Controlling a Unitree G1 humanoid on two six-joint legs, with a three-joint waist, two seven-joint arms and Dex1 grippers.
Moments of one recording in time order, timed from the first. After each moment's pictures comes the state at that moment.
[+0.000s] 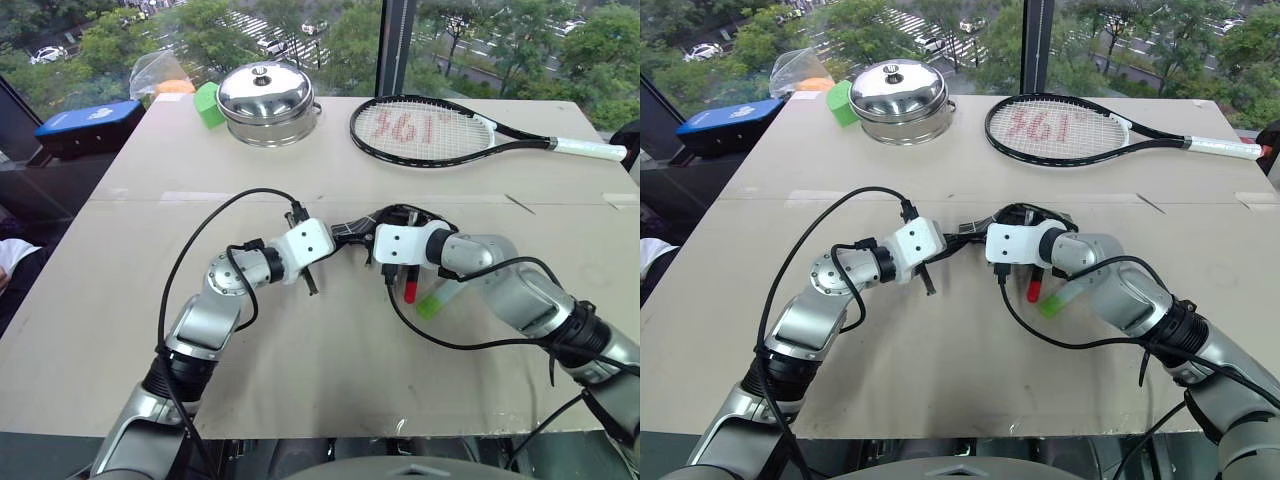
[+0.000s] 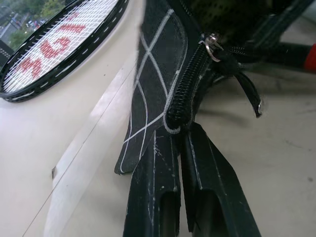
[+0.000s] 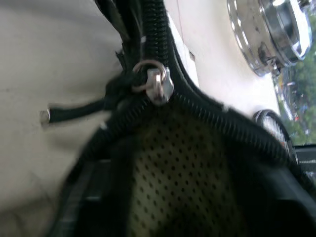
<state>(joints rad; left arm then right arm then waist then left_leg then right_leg) -0.36 0.54 -0.20 -0.15 0.04 0.19 -0.78 -0.66 -0.65 0.63 -0.22 -0.24 0.39 0.57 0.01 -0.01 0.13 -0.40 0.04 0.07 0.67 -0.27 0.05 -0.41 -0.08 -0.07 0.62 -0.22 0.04</state>
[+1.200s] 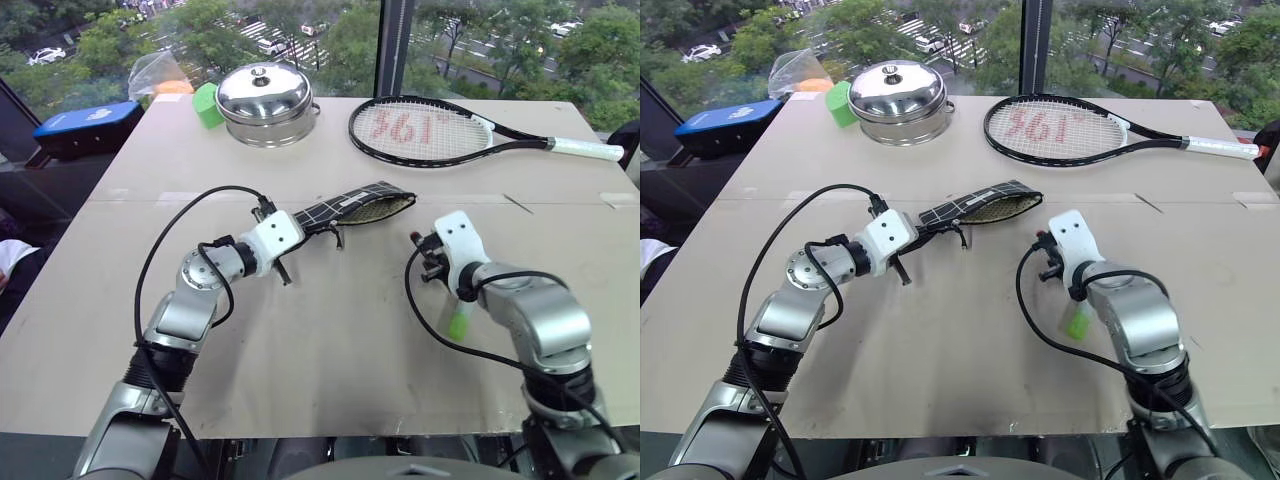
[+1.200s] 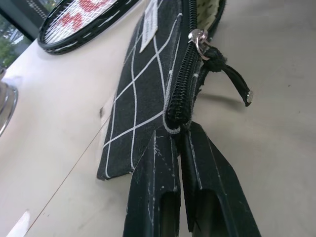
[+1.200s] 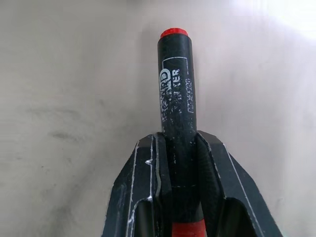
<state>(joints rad) -0.37 0.60 -0.12 0.02 0.03 0.10 -0.74 -0.50 -0.36 0.18 -0.62 0.10 1.45 0.33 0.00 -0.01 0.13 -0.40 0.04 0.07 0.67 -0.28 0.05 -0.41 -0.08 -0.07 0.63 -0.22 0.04</state>
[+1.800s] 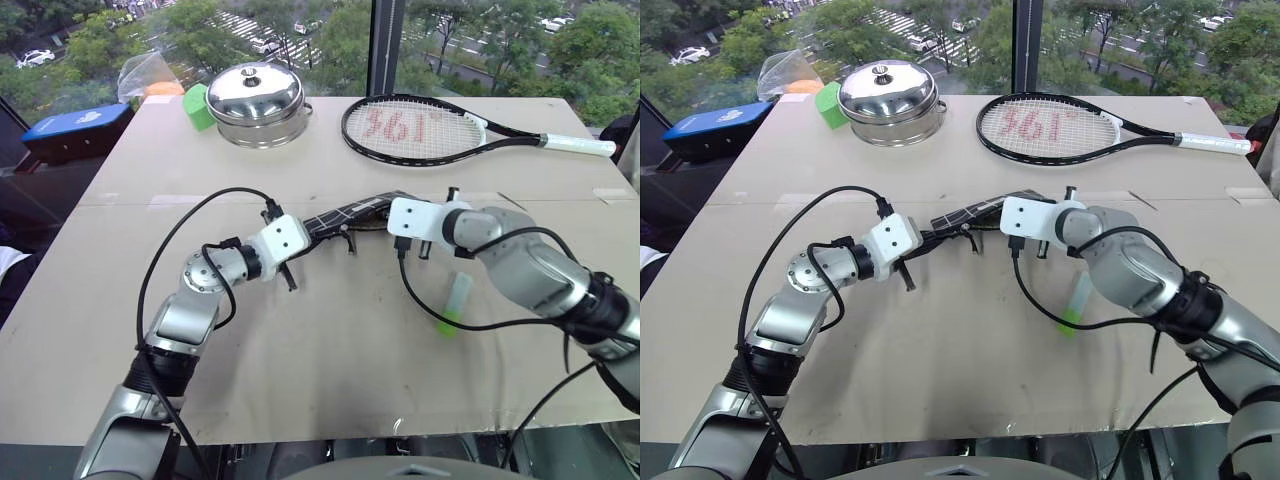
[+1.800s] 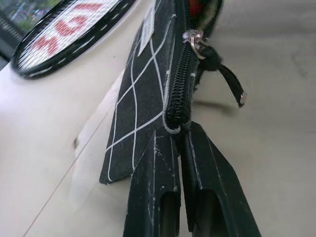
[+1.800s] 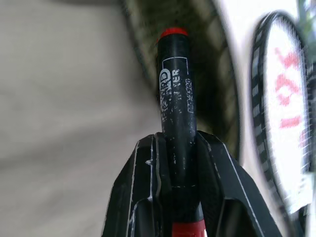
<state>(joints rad) -0.34 0.60 -0.13 -0.04 0.00 0.08 -0.81 -0.87 -0.71 0.75 -0.20 -0.20 0.72 0.63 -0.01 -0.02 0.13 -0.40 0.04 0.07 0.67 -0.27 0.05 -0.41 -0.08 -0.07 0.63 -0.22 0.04</state>
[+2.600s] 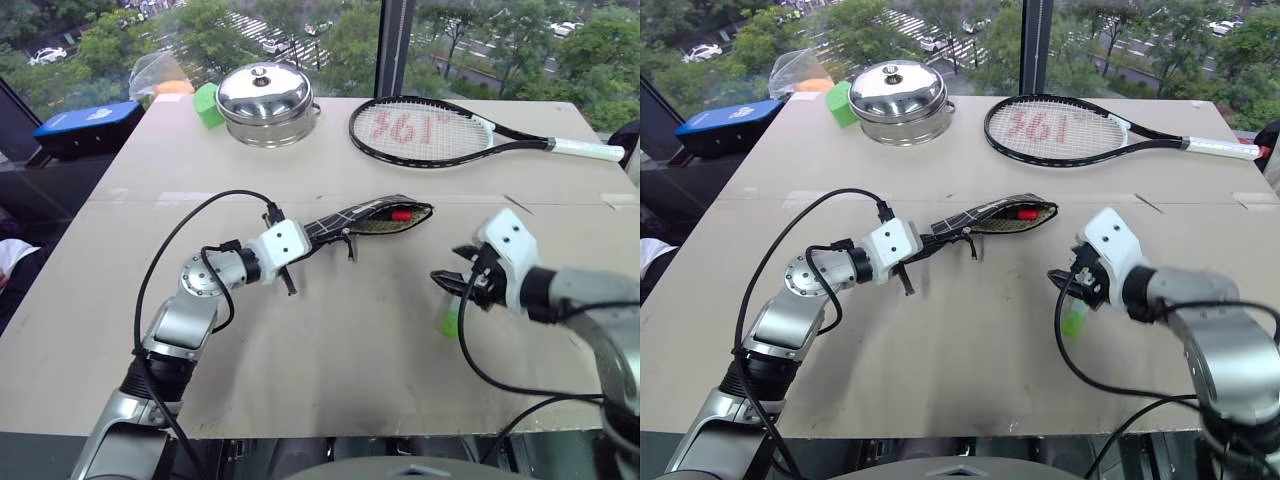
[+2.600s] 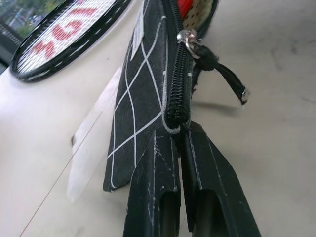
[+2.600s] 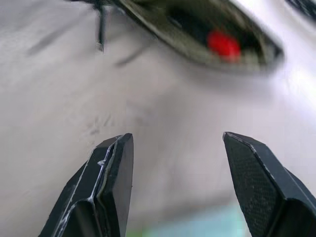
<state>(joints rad) -0.34 0.60 -0.13 -0.07 0.00 0.07 -0.83 -0.24 -0.45 -0.11 -0.94 0.18 1.52 0.68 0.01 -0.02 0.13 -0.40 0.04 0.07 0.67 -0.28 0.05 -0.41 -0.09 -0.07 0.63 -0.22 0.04</state>
